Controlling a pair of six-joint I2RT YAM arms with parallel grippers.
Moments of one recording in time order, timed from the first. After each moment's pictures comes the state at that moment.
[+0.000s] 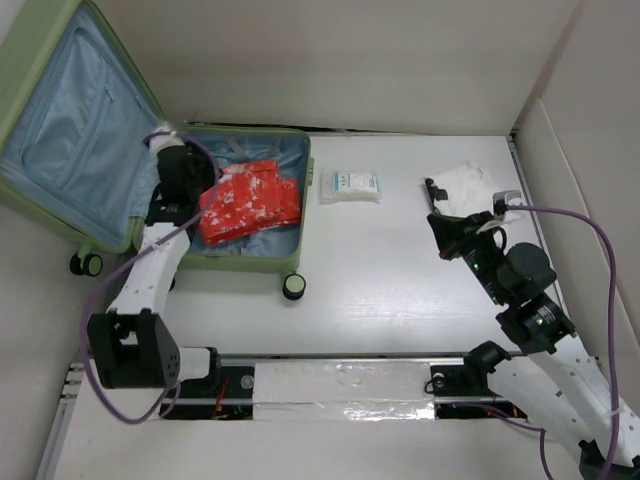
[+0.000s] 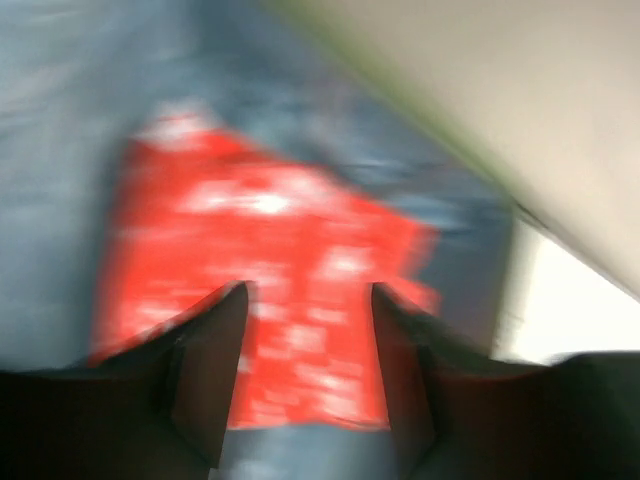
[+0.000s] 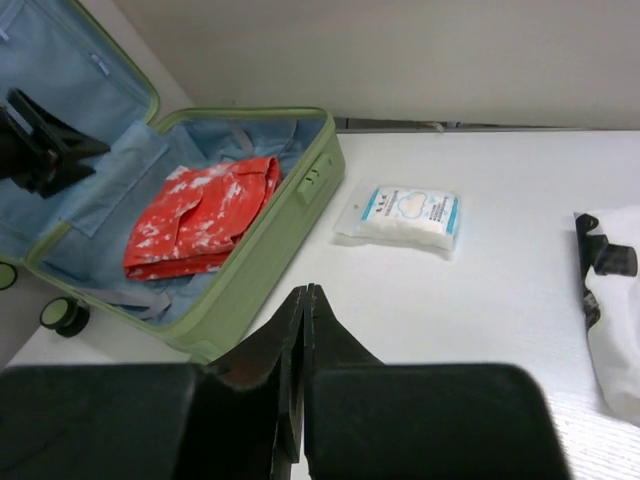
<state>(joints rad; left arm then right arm) 0.06 1.34 1.07 -0.14 -0.12 -0.58 0.54 0.55 0.73 -0.10 0.10 0.33</state>
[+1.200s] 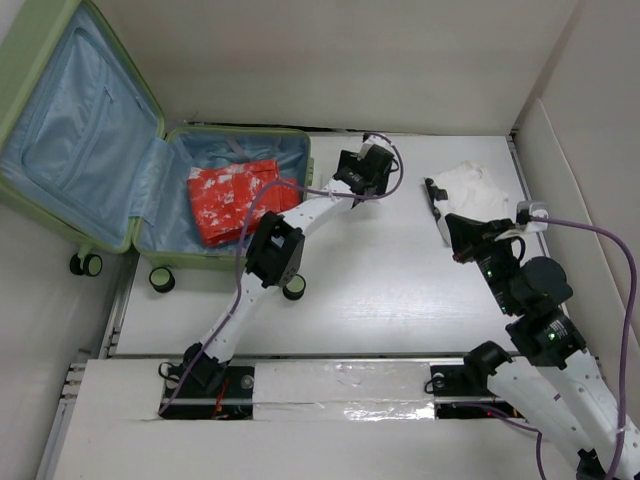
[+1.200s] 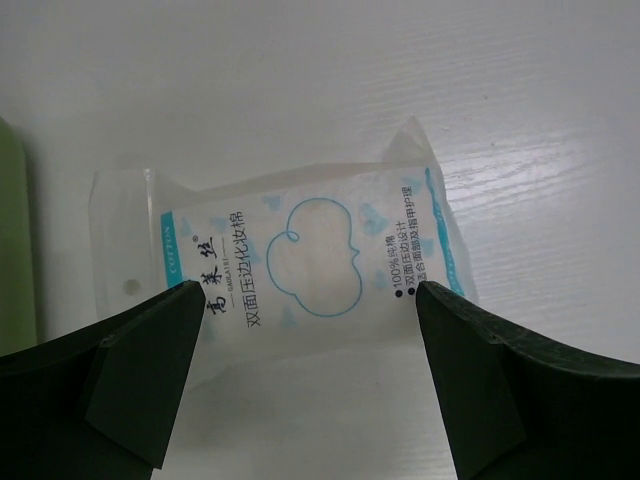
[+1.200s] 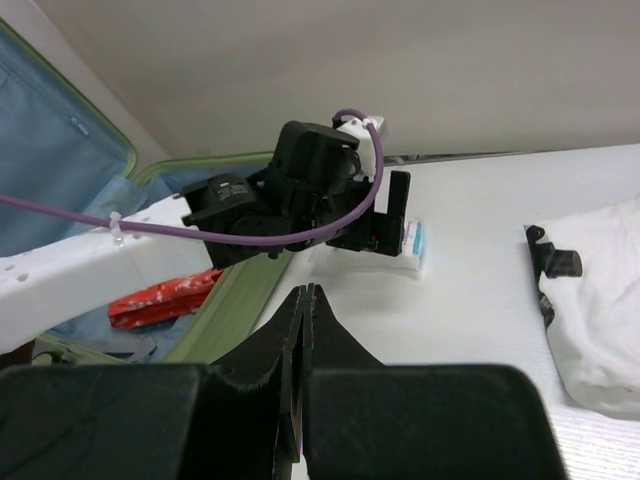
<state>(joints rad) -0.73 2.56 2.35 -0.50 -0.50 -0.29 0.52 0.45 0.72 -0.13 0.20 0.33</state>
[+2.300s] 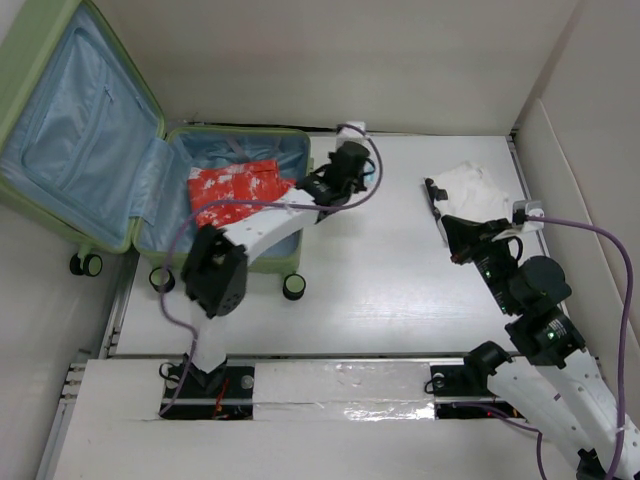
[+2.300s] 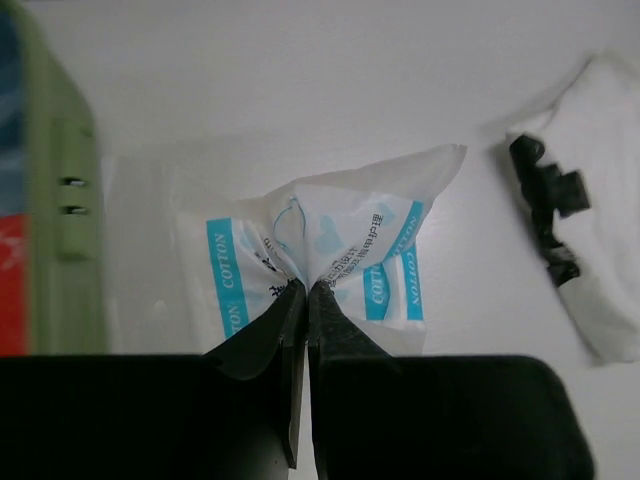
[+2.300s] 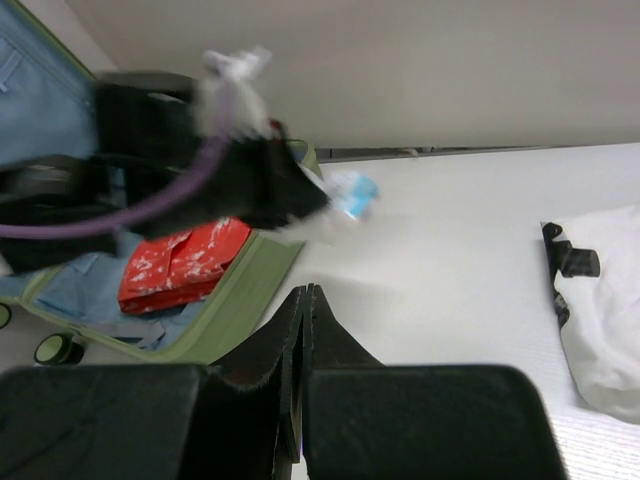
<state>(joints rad) -0.77 2.03 1.74 -0.26 -0.40 -0.39 0.52 0.46 0.72 -0.13 0.16 0.33</state>
